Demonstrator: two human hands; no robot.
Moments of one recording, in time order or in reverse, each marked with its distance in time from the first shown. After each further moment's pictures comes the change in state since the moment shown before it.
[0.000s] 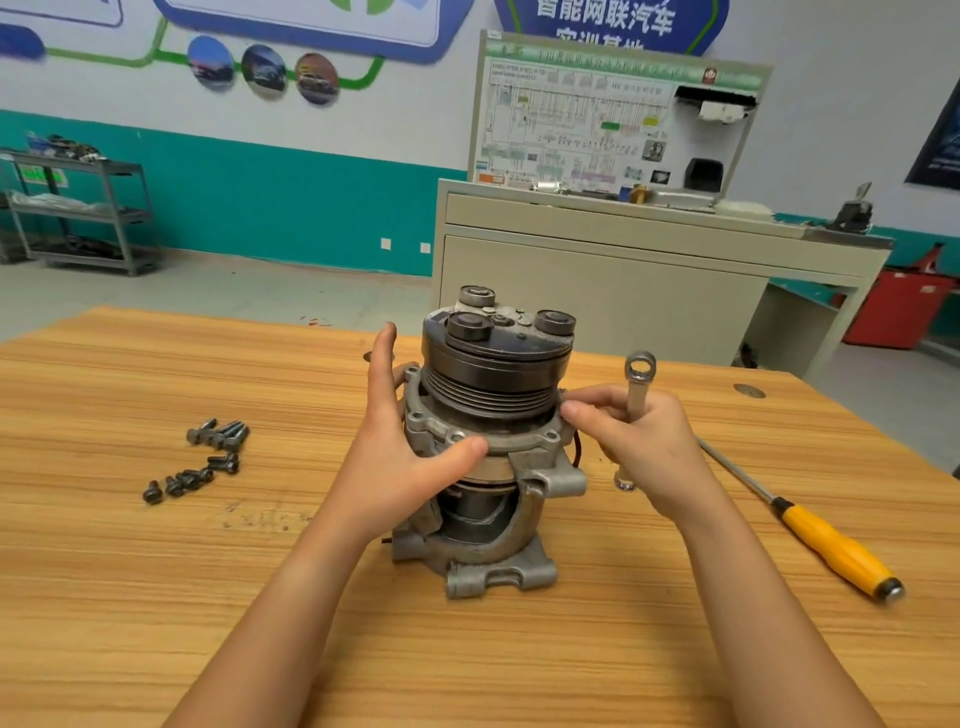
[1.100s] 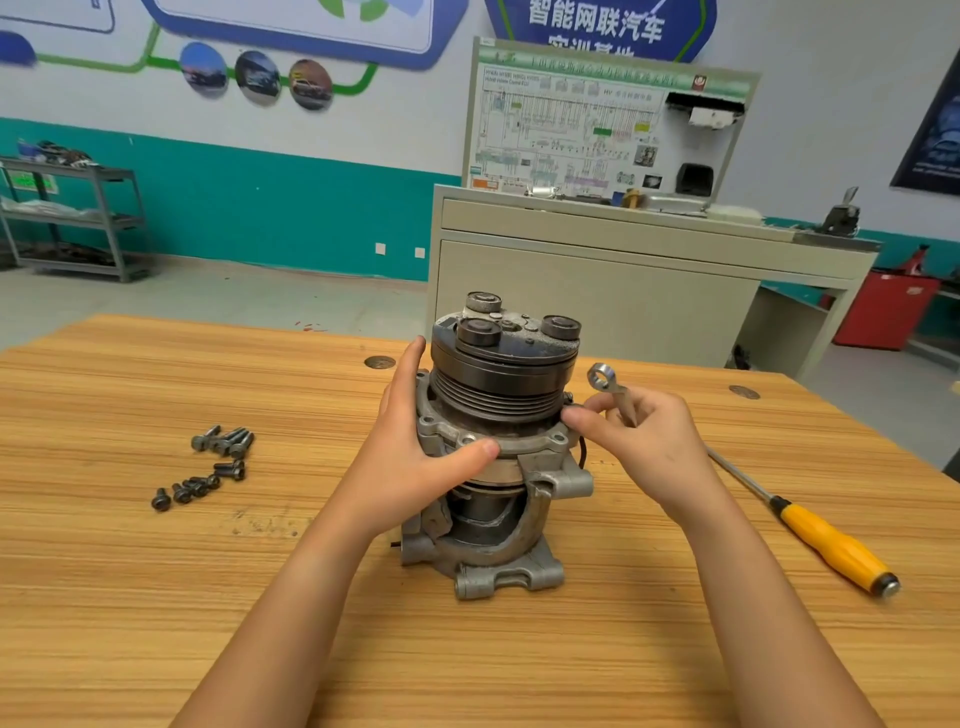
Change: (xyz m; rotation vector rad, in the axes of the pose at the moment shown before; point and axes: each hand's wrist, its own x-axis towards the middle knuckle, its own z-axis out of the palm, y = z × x) left_hand 0.006 0.001 -0.005 0.063 -0.091 -0.043; right_hand -0.004 -0.003 0.000 -0.138 0.045 0.031
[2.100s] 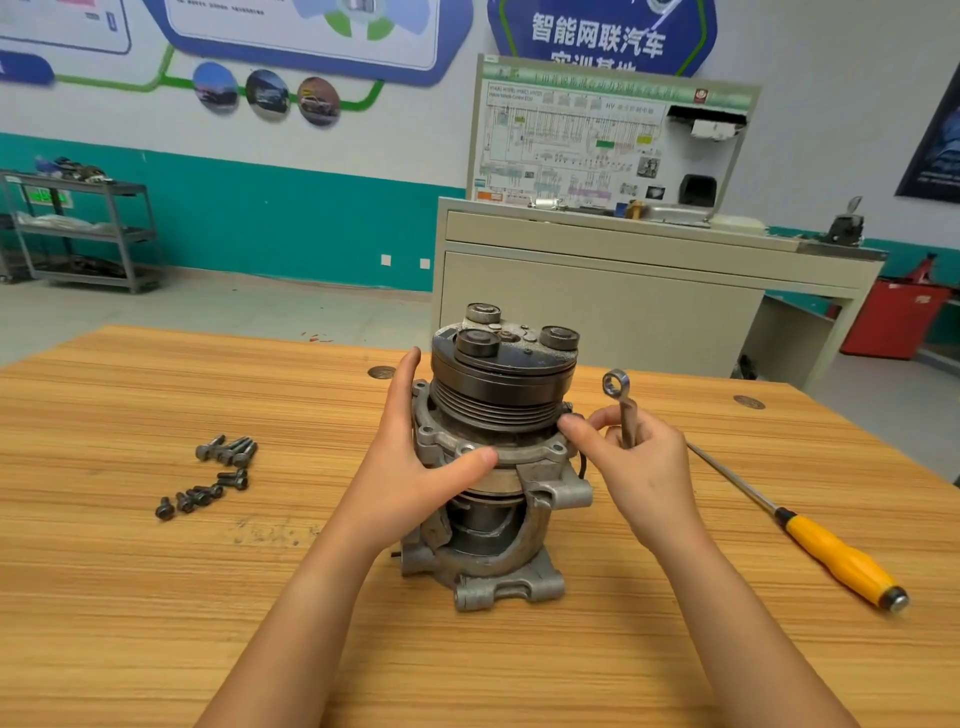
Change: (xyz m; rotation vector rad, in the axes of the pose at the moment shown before) left_hand -0.007 0.008 0.002 -0.140 0.027 0.024; right_hand -0.008 0.011 0.015 0.080 0.205 0.006
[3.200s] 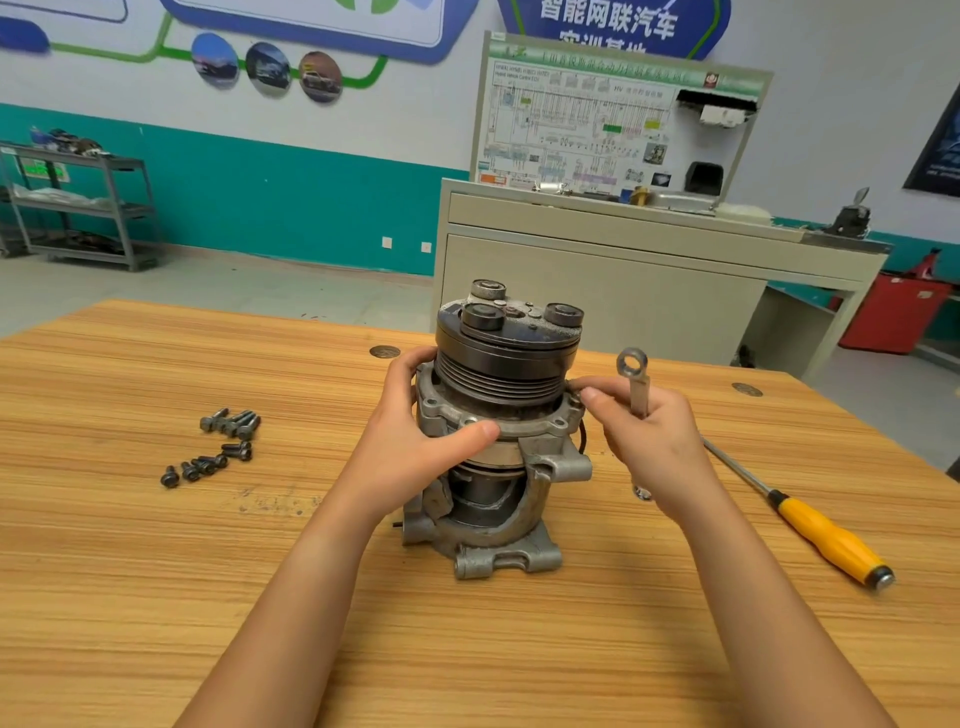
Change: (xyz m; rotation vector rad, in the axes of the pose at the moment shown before) left_hand 0.000 -0.008 -0.003 -0.047 0.009 -0.013; right_hand 0.001 -0.016 -0.010 -0.033 -0.178 -0.027
